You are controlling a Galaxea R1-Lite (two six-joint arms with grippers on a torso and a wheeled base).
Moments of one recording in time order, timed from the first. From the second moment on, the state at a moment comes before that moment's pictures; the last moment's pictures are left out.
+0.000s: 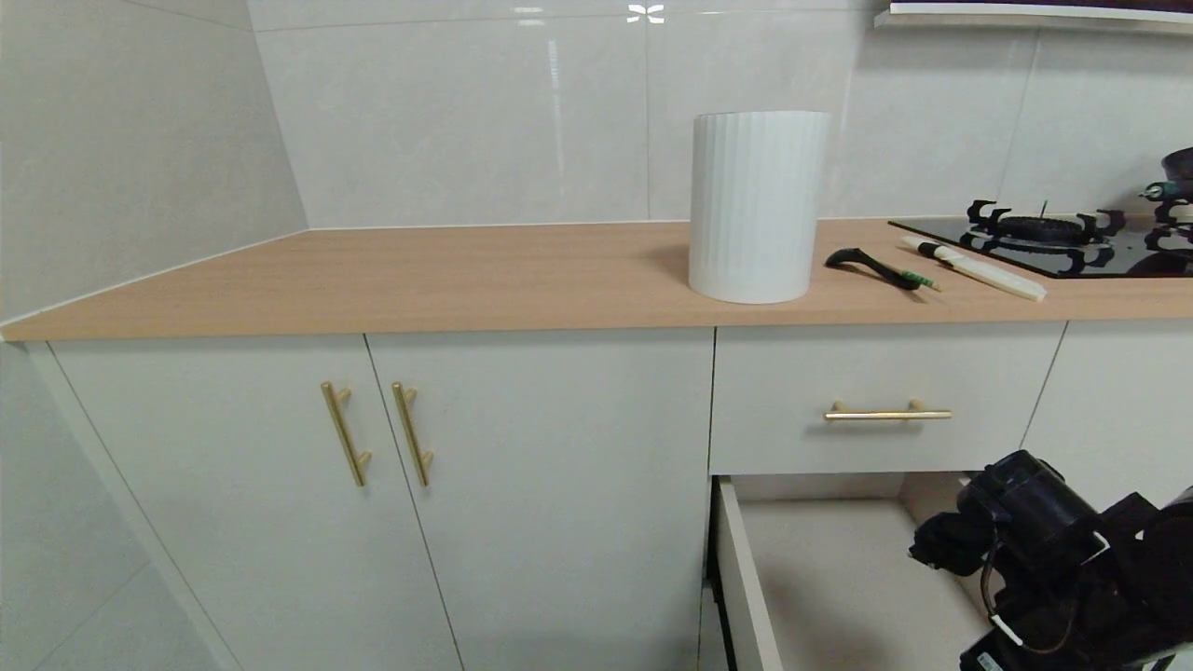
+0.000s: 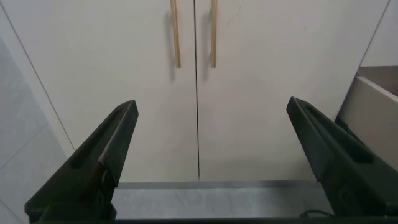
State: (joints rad) left arm 0.00 0.00 0.00 0.00 -0.01 0.00; right arm 0.39 1.69 -0.64 0.27 -0.13 -0.09
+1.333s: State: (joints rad) left arm 0.00 0.00 0.00 0.00 -0.01 0.00; right arm 0.31 1.54 -0.78 0.14 -0.10 0.15
